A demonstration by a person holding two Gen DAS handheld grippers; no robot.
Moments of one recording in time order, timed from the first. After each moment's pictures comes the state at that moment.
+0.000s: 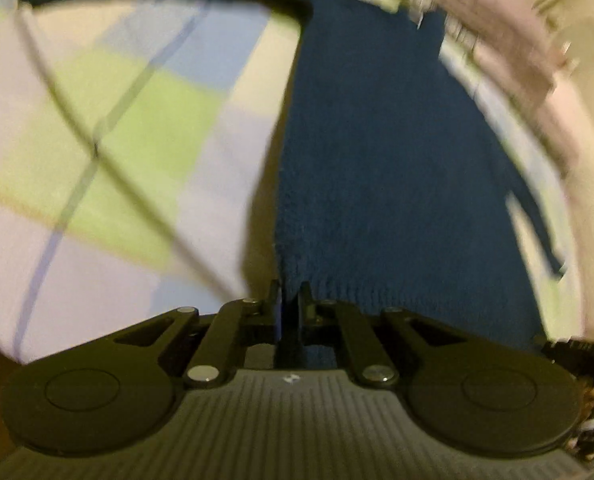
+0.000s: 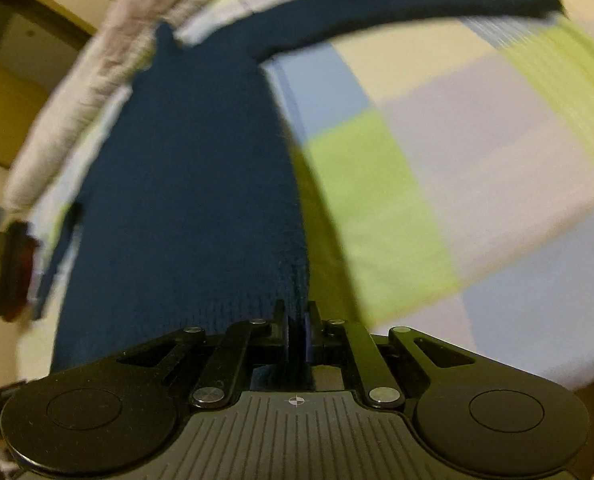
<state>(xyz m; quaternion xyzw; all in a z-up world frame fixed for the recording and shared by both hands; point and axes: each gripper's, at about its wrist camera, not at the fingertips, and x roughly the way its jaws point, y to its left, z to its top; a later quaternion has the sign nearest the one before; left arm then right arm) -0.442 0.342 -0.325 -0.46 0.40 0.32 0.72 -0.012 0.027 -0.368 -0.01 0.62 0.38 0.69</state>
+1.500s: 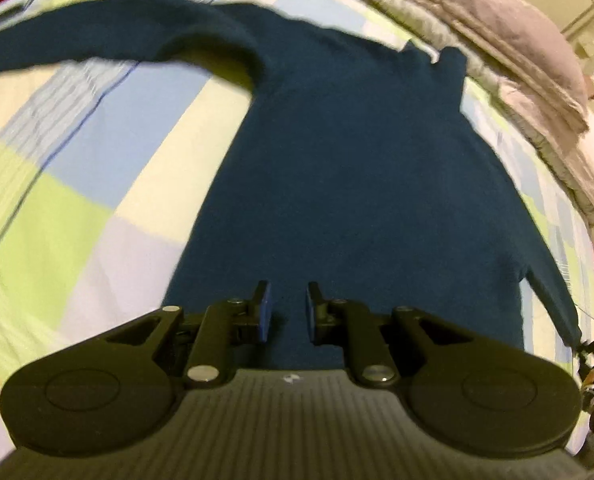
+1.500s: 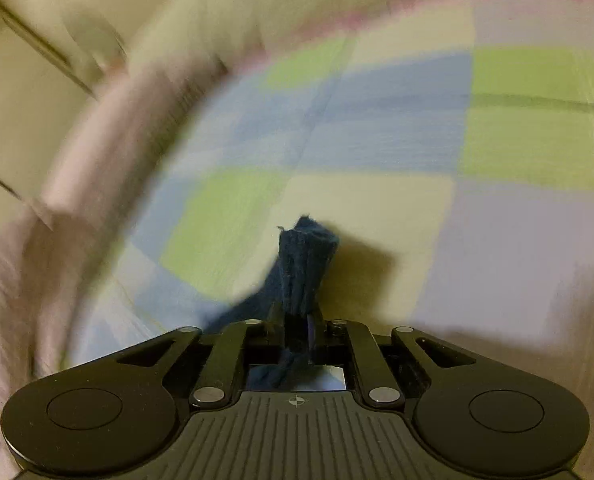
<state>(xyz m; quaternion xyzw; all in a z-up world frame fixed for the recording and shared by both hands) -0.336 0.406 -0.317 -0.46 0.37 0.39 0.71 0.309 -0.039 -0.392 0.24 0.46 0.11 0.85</state>
